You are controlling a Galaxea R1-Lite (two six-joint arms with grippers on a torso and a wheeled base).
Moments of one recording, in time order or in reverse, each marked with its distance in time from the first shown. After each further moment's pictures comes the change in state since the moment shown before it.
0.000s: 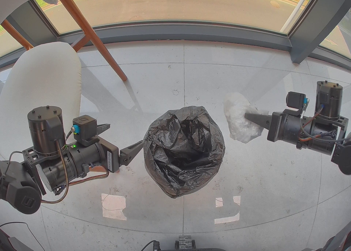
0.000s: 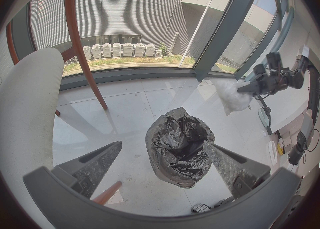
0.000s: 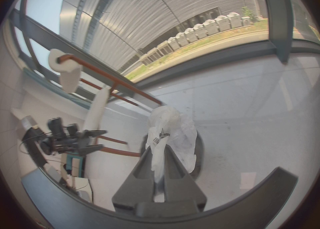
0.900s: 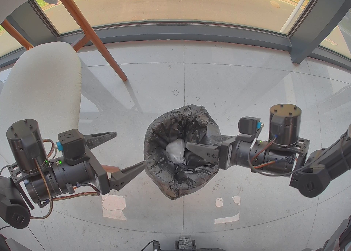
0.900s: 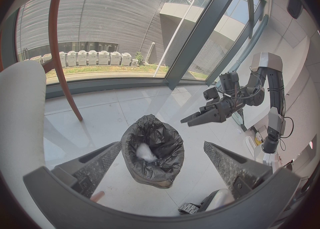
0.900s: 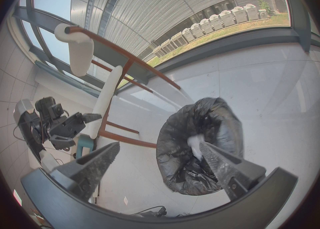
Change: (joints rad) left arm -0.001 -0.125 0.153 -0.120 -0.249 0.042; right arm 0.165 0.258 0.006 -0.244 -0.069 0.021
